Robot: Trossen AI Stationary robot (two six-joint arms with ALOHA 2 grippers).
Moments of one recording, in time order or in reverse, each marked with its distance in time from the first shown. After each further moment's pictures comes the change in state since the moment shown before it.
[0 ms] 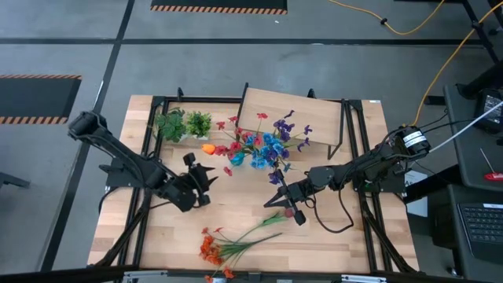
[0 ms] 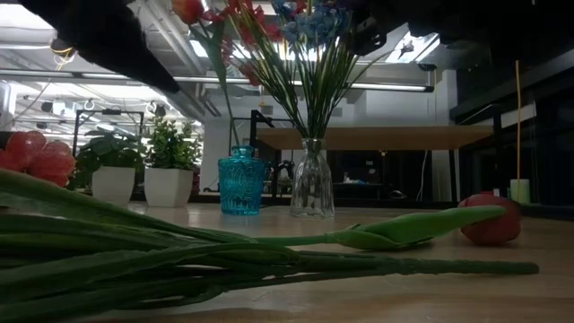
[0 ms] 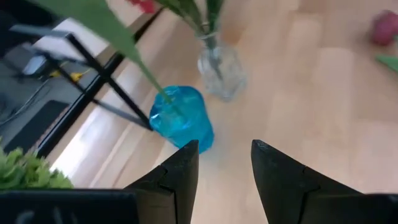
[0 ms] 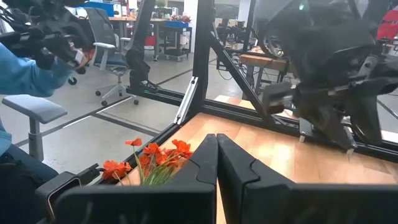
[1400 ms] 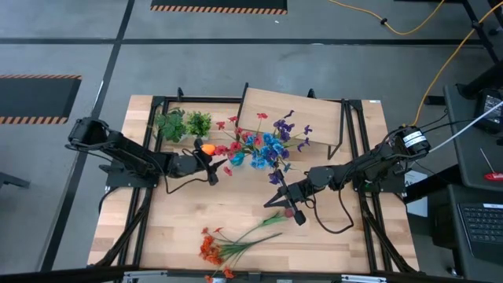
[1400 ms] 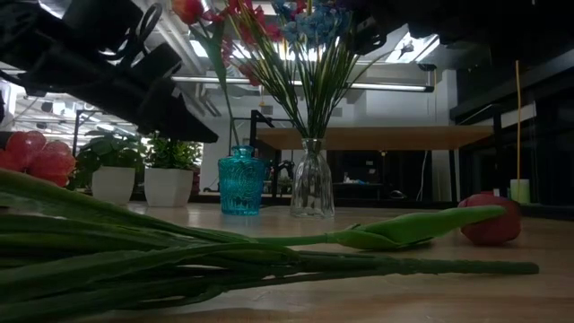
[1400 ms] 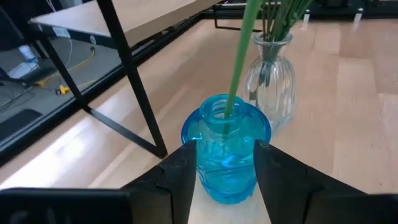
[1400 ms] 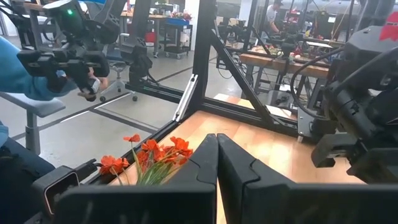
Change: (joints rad) left arm 0.413 0.066 -0.443 1.050 0.297 0.400; right arm 0.000 0.000 0.000 -0.008 0.000 -0.030
